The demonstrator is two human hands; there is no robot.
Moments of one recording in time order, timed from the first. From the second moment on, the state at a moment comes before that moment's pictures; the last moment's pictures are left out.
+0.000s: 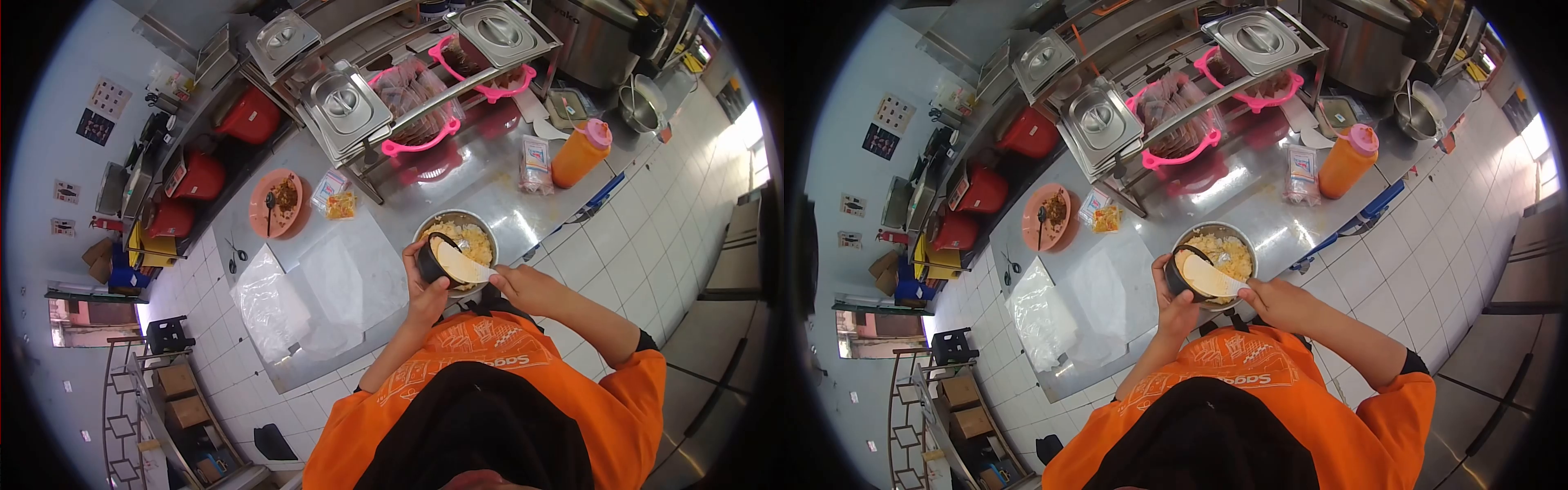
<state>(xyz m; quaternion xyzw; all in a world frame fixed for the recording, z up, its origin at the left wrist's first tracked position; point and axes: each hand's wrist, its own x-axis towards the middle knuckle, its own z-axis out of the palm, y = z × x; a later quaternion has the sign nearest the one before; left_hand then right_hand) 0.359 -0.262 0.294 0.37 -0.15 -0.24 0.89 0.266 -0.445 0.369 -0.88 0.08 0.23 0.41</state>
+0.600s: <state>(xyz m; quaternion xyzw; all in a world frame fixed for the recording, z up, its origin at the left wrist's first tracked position) 0.389 -0.249 0.323 0.31 -0.17 -0.21 0.91 0.257 -0.473 0.346 -0.88 0.12 0.18 0.42</state>
